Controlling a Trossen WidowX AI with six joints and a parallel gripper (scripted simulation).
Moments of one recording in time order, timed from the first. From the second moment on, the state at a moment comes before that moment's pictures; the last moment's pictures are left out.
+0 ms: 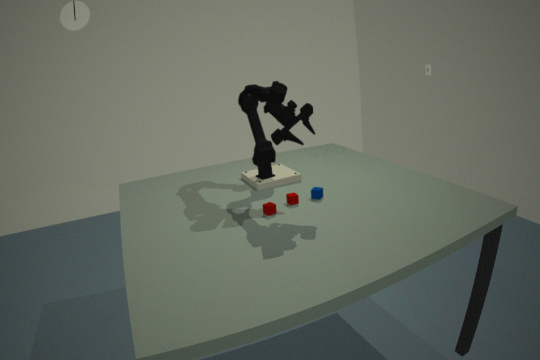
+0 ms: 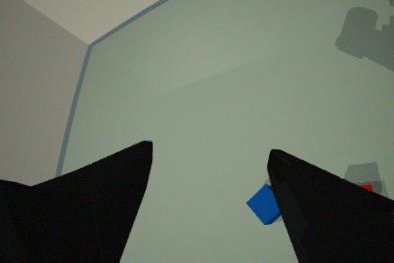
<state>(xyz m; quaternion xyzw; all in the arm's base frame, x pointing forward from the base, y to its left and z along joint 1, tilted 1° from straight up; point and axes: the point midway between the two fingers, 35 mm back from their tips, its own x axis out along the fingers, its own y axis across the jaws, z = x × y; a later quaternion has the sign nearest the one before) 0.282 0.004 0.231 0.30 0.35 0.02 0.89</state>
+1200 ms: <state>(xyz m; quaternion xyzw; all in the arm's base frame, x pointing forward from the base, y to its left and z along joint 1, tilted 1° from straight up) 0.278 -0.054 0.140 -0.44 0.55 0.42 0.57</state>
